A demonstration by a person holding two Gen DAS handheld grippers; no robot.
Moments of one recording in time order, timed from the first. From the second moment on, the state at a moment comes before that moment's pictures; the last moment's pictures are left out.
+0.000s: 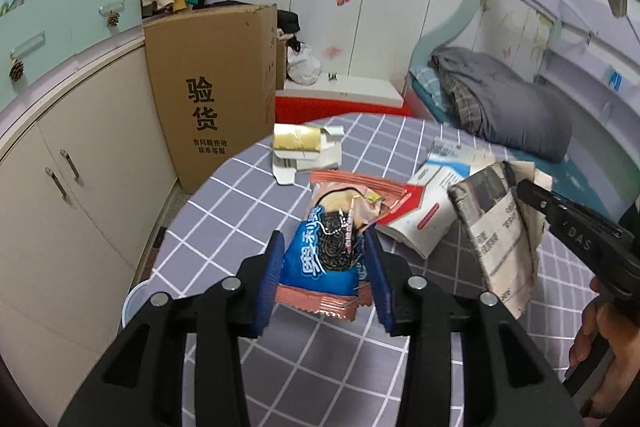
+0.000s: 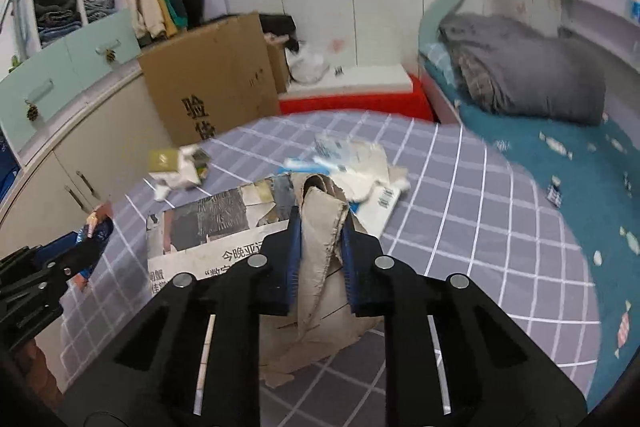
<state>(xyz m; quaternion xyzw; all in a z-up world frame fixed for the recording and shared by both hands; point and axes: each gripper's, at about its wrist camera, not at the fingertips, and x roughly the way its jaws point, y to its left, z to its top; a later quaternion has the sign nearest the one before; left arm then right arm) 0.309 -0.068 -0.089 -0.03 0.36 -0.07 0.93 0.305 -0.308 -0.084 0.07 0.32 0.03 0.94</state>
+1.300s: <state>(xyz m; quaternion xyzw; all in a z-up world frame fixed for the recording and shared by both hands) 0.266 0.350 -0.173 -0.13 0.37 0.26 0.88 0.351 0.184 -0.145 -0.15 0.35 0.25 0.89</state>
